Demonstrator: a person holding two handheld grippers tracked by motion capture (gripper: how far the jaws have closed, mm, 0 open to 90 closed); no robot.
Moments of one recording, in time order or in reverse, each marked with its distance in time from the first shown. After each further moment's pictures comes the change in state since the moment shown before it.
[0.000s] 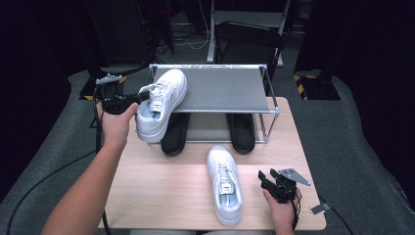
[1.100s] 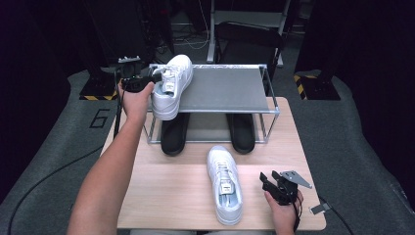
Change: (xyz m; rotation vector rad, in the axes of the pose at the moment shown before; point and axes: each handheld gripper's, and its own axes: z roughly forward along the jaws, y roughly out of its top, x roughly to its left) left arm 0.007 0.037 0.073 -0.017 0.052 -0.055; right arm -0.004 -0.006 -0.003 0.000 -0.014 0.000
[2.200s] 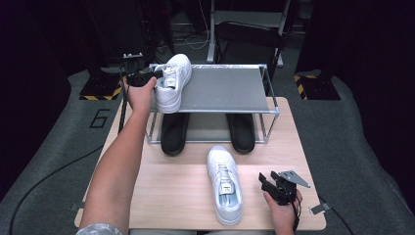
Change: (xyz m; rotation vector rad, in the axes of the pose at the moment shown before) left arm 0.021 0.003 0.036 0.011 0.027 -0.074; right arm 0.001 -0.002 0.003 0.013 0.004 -0.015
